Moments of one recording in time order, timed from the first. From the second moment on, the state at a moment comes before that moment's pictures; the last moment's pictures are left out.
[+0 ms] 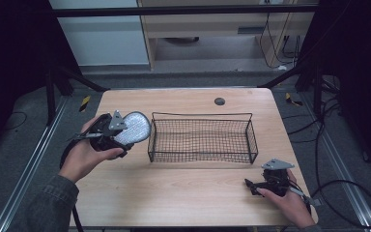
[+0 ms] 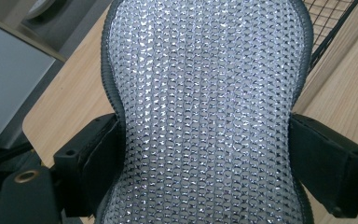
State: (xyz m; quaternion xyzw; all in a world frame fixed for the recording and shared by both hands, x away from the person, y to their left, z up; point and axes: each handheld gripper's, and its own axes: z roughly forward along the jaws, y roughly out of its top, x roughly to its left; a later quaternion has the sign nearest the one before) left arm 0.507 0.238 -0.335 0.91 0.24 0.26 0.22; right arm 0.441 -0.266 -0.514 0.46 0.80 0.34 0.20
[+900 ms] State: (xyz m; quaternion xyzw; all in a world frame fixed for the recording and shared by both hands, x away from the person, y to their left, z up) left arm 0.545 0.161 -0.324 0.93 0.17 0.26 0.21; right arm 0.441 -0.266 -0.514 0.46 0.80 0.34 0.20
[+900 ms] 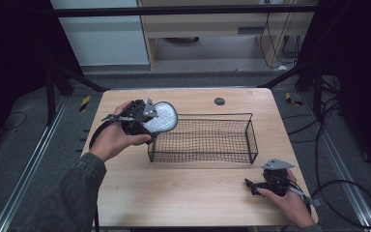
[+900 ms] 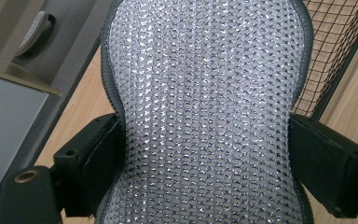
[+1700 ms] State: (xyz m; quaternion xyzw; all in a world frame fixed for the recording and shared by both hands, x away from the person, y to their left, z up) left arm 0.556 0.113 -0.329 0.94 0.12 0.24 0.22; right arm 0.442 -0.265 -0.514 0.46 0.80 0.34 0.20
